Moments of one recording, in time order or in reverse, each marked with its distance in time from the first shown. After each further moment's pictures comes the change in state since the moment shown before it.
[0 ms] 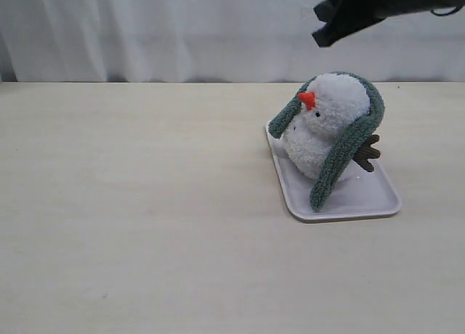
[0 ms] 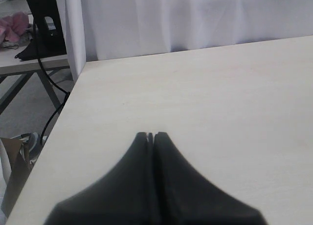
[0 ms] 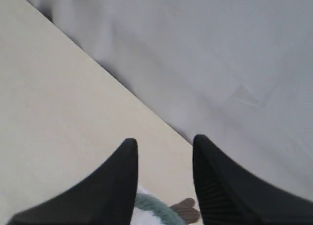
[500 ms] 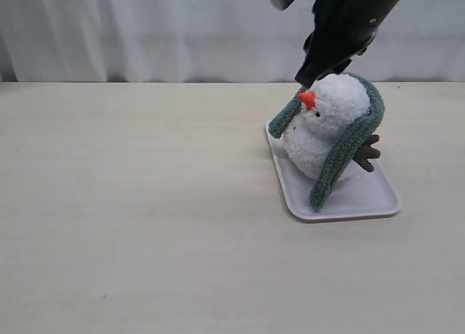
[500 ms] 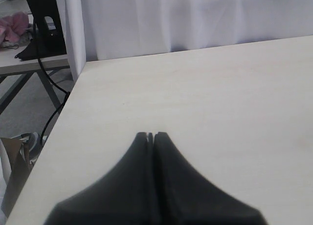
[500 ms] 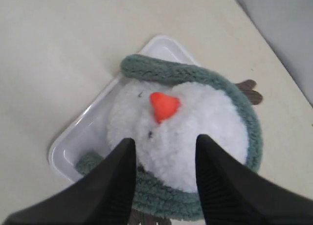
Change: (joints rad) left arm 0.000 0.000 0.000 0.000 0.000 0.000; right arm 0.214 0.113 -0.270 -0.642 0.688 0.535
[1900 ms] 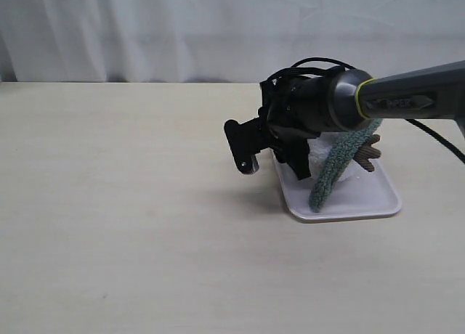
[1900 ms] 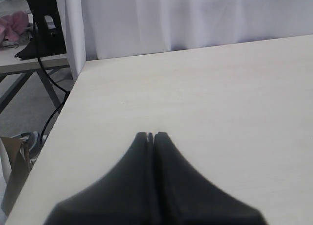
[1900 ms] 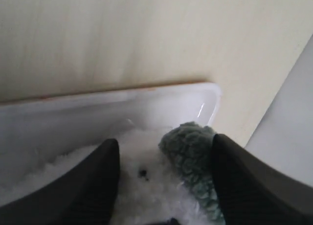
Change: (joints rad) left arm 0.000 0.000 0.000 0.000 0.002 0.000; right arm 0.109 0.344 0.277 -0.728 -0.516 -0.173
